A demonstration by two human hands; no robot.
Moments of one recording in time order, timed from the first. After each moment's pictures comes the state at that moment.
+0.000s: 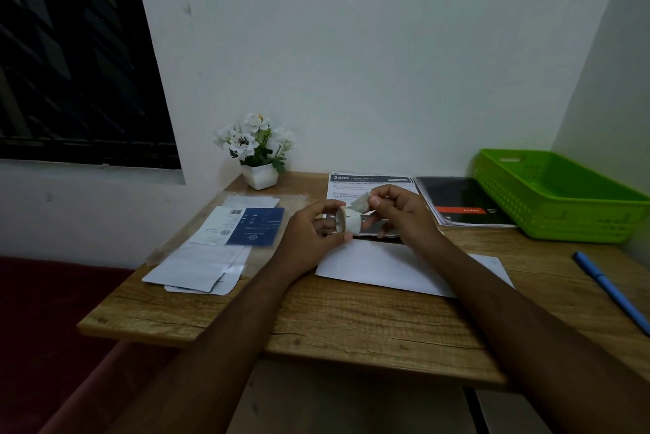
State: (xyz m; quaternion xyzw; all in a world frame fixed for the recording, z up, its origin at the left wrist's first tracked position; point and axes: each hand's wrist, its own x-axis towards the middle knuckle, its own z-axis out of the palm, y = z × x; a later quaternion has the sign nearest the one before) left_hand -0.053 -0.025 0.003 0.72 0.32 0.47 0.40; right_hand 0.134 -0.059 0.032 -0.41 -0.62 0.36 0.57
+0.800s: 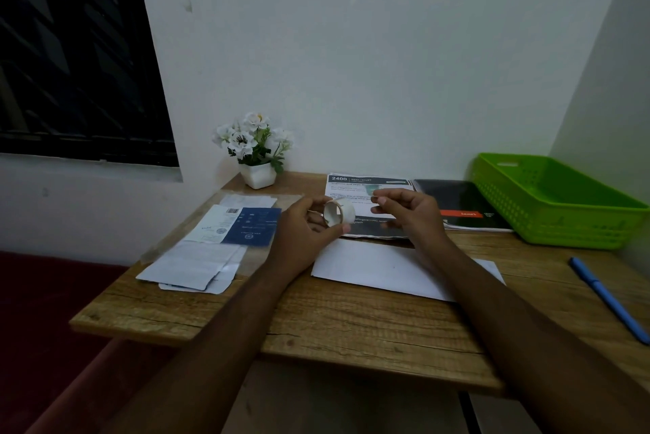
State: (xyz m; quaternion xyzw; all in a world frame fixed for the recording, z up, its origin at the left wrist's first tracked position) left_hand -0.050 -0.028 0.007 0.71 0.40 0.52 0.27; right_hand 0.148 -0.052 0.028 -0.48 -0.53 0.33 0.62
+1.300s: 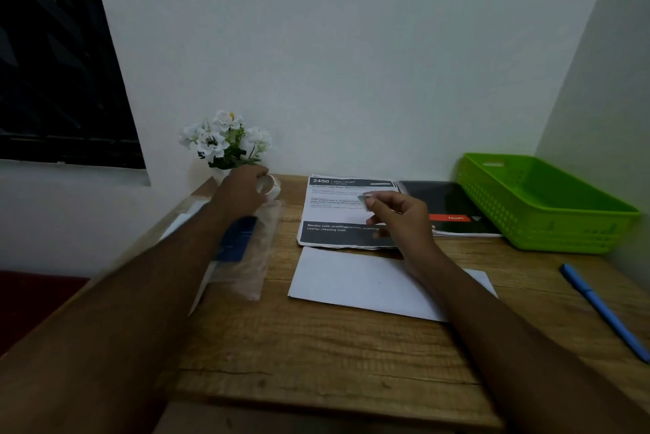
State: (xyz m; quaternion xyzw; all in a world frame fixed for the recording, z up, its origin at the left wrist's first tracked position) left_hand -0.091 0.092 0.050 0.80 0.49 0.32 0.10; right_hand 0.159 -0.031 0.020 -0.51 -0.47 0.31 0.65
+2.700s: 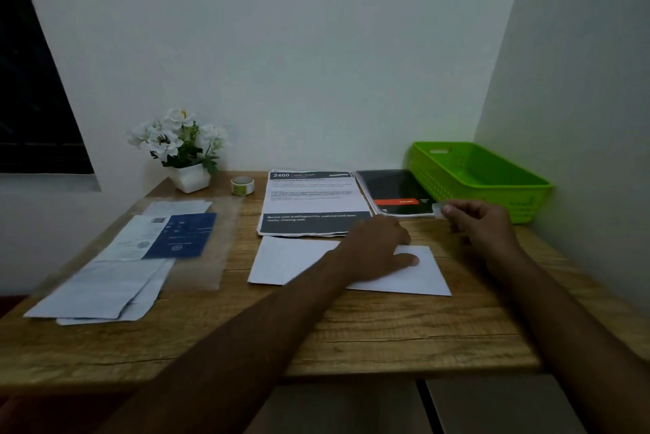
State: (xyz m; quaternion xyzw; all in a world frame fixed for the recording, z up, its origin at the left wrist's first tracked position) left_hand 0.109 -0.060 0.015 0.96 0.20 0.16 0.08; right_hand 0.292 -0.144 0.023 -0.68 -0.41 0.13 0.60
